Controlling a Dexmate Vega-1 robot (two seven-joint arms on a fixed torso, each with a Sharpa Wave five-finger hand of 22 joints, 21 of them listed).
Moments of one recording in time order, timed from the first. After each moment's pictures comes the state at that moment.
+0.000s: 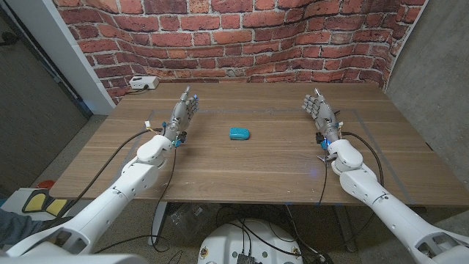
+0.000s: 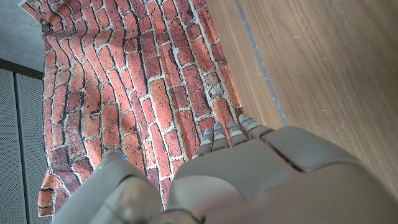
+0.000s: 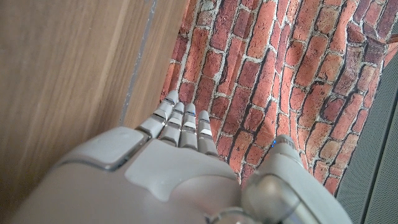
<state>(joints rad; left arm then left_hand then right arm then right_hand) 0.91 0.59 0.36 -1.42 -0.62 -0.27 -0.02 0.17 -0.12 0.18 0.10 0.29 -0.02 0.08 0.20 0.18 0.01 0.05 0.21 0.18 -0.05 0.04 0.19 0.18 -0.05 -0.04 0.21 0.18 -0.93 -0.51 -0.35 -1.34 0.56 0.42 -0.08 0.17 -0.01 0.25 -0.11 0.18 0.20 0.09 0.21 0.19 0.24 0.12 0.21 0.18 0.16 0.07 0.19 0.18 0.20 -0.04 0.40 0.17</state>
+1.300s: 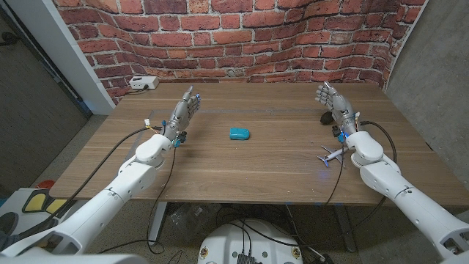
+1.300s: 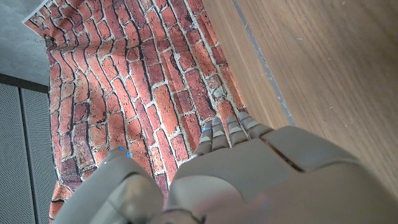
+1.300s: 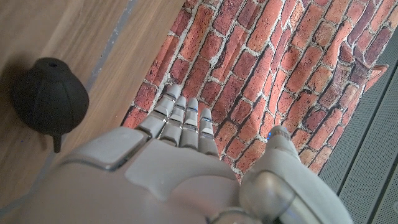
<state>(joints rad) 0.94 0.62 0.36 -1.51 -0.58 -0.23 0.03 0.20 -0.09 0.17 0.09 0.29 0.05 0.08 0.21 0.18 0.08 0.05 0.22 0.18 0.02 0.03 0.20 0.18 -0.01 -0.02 0.22 0.18 -0.91 -0.64 -0.31 -1.35 0.46 0.44 -0.07 0.25 0.01 0.28 -0.14 0.18 0.23 0.06 0.21 0.19 0.31 0.07 0.23 0.18 0.22 0.04 0.19 0.18 0.27 -0.04 0.39 0.17</state>
